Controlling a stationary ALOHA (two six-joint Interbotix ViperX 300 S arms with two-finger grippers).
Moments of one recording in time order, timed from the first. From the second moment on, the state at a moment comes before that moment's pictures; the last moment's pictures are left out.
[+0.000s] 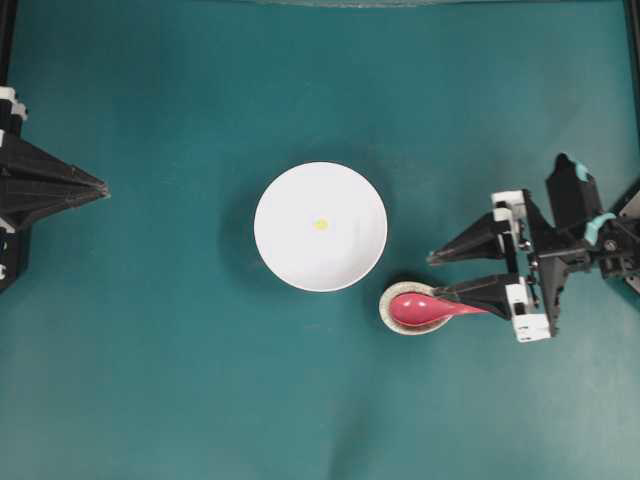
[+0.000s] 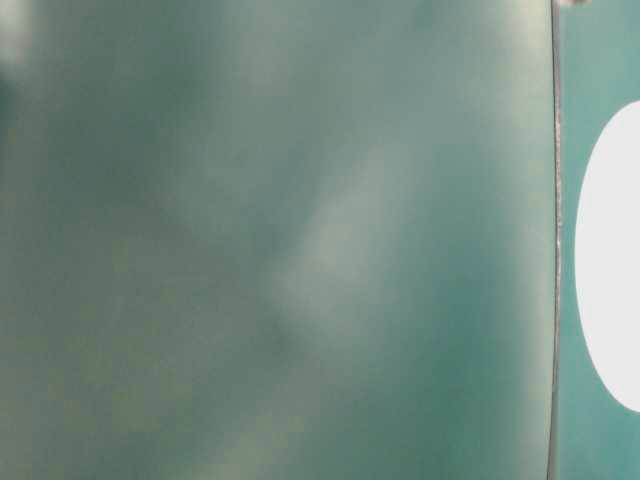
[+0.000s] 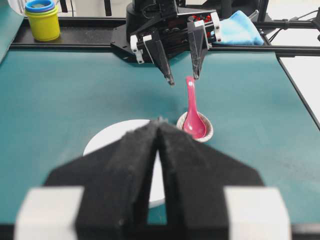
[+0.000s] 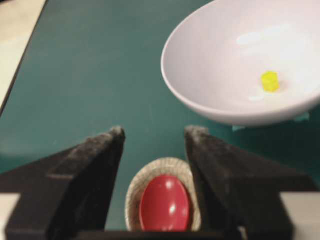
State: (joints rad) left arm -0.02 -1.05 1.16 0.02 -0.09 -0.02; right arm 0.21 -0.19 1.25 0.18 -0.87 0.27
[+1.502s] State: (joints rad) left arm -0.02 -1.05 1.16 0.02 -0.09 -0.02; right arm 0.62 0.15 1.34 0.66 -1.20 0.13
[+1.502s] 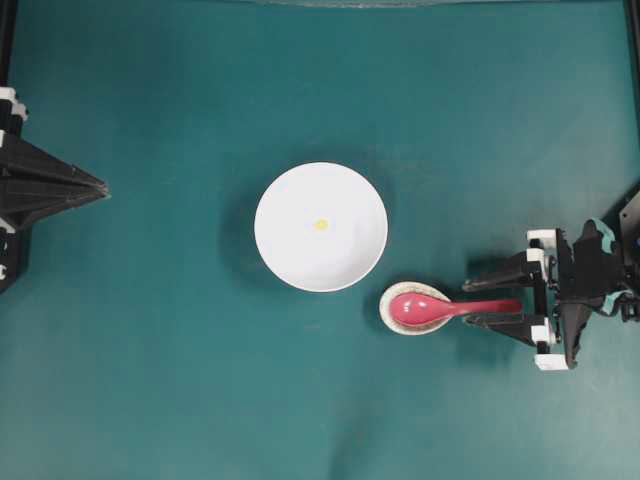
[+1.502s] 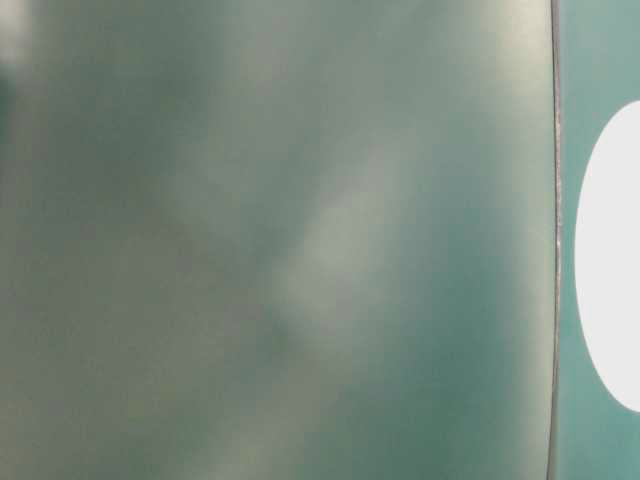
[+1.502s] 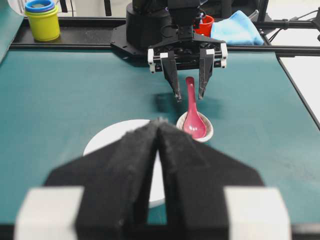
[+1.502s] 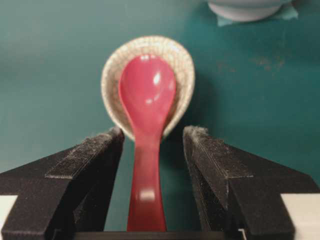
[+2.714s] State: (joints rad) left arm -0.02 -1.05 1.16 0.01 -0.09 -0.02; right arm 0.63 0.14 1.35 0.66 -1.20 0.13
